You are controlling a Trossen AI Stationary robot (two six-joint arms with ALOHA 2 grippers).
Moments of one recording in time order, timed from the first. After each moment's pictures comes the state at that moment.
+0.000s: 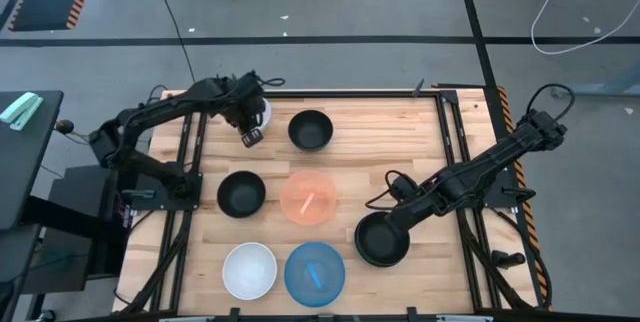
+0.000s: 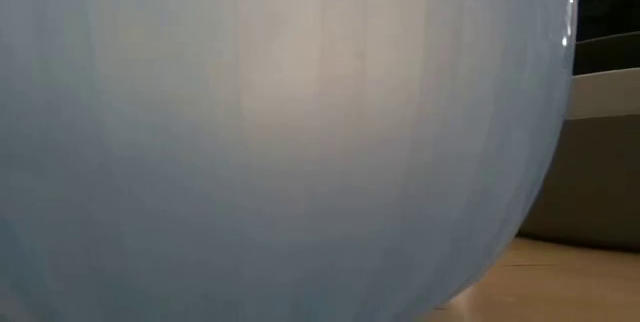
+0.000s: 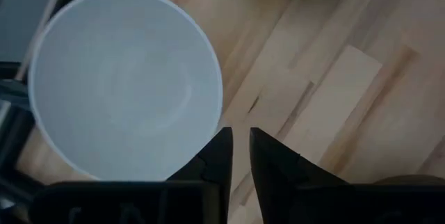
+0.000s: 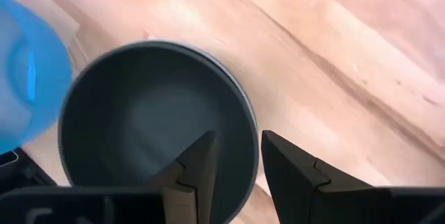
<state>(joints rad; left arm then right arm) 0.63 1.43 1.14 -1.00 -0.04 0.13 0.50 1.33 1.04 -1.03 0.17 1.39</state>
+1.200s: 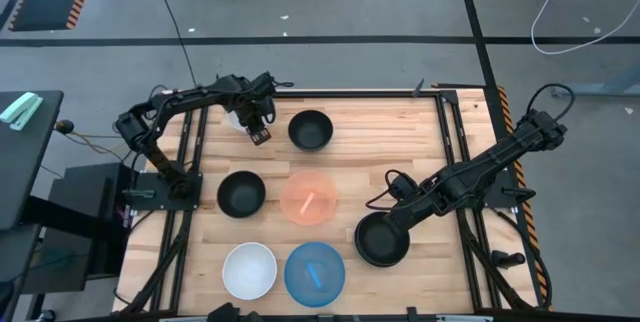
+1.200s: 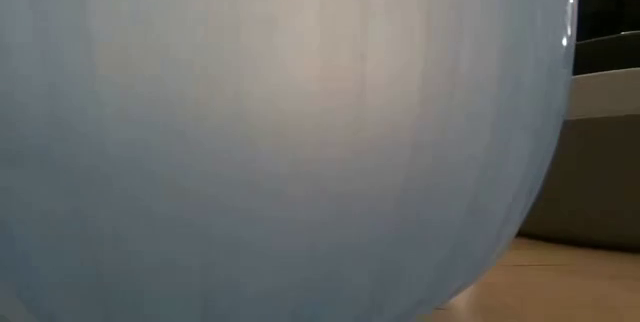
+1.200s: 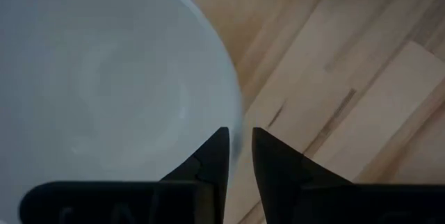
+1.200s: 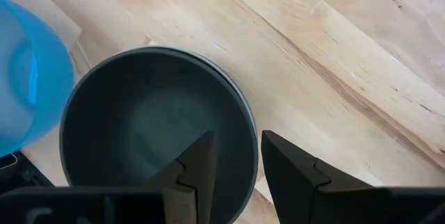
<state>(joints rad) 0.69 1.65 1.15 -0.93 -0.01 0.16 0.50 1.33 1.04 -1.03 0.18 1.38</state>
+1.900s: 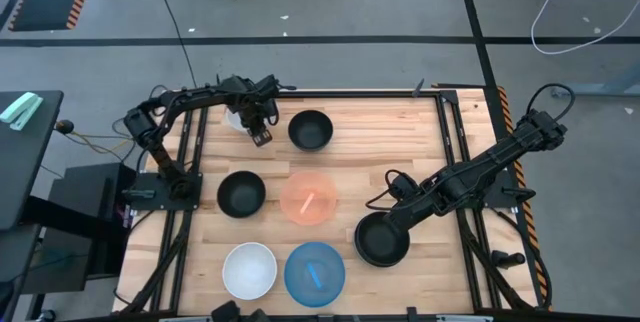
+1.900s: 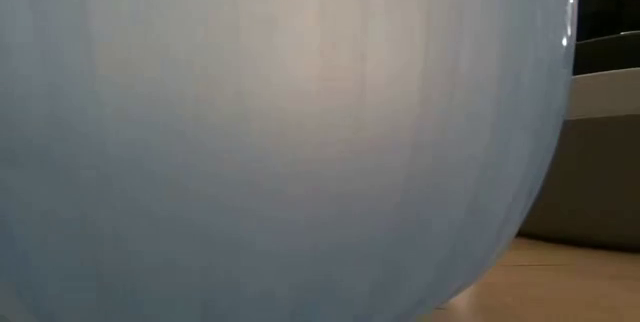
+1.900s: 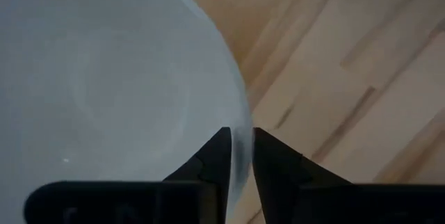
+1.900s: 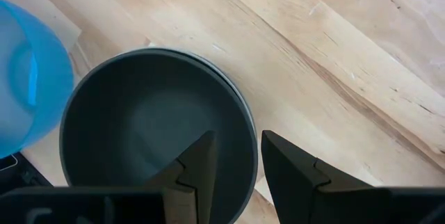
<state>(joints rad) 0.69 1.72 1.16 -0.92 -0.05 0.17 0.50 1.33 1.04 -1.03 0.19 1.38</state>
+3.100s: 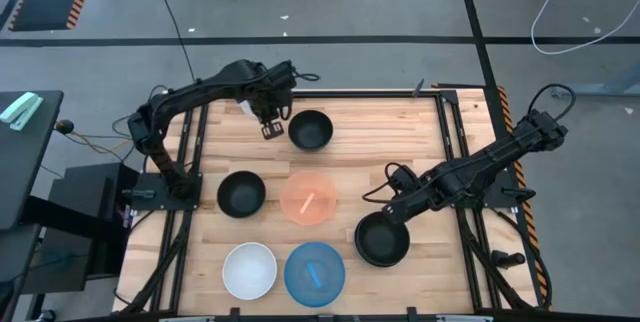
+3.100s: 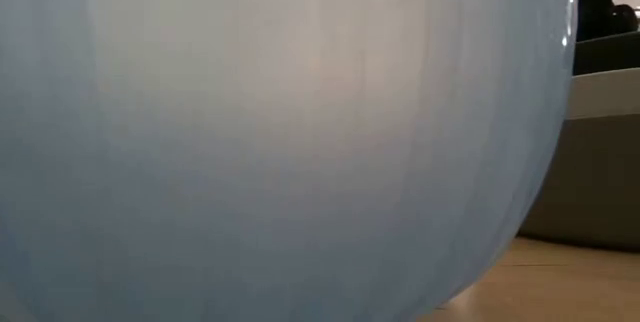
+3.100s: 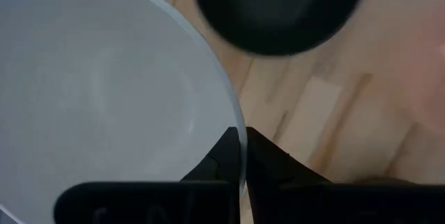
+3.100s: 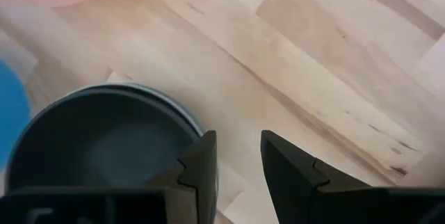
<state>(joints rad) 0.47 1.71 1.68 -1.29 -0.12 0.17 0.44 1.33 1.03 -1.09 0.25 1.36</state>
